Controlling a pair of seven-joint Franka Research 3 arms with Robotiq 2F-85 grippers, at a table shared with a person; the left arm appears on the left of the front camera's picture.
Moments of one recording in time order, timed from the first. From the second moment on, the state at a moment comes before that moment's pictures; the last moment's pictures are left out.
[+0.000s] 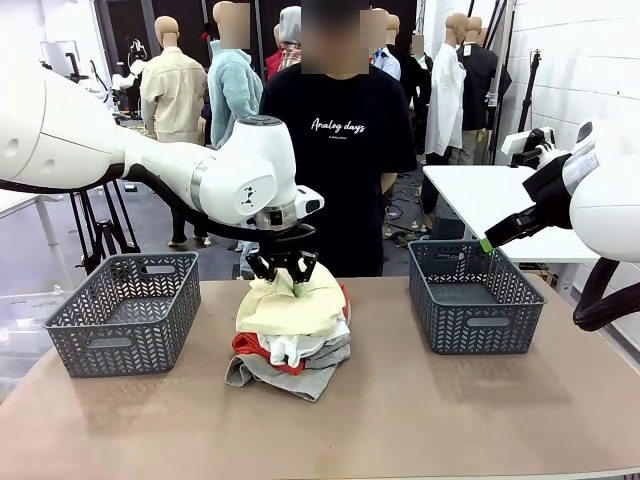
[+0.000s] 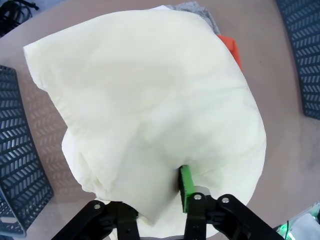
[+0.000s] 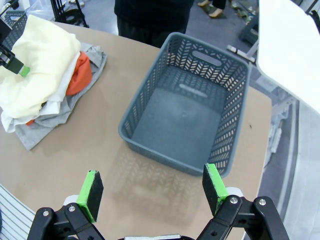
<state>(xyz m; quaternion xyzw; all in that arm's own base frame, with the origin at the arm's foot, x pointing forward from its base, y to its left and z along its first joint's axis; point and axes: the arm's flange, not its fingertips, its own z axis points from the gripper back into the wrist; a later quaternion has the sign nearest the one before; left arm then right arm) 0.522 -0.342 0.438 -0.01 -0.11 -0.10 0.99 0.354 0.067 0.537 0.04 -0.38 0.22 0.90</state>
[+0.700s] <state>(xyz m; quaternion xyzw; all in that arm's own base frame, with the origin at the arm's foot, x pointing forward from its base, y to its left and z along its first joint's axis) 0.522 -0.338 0.437 -0.01 -0.11 -0.10 0.99 0.354 0.067 0.537 0.04 -0.38 0.22 0.90</state>
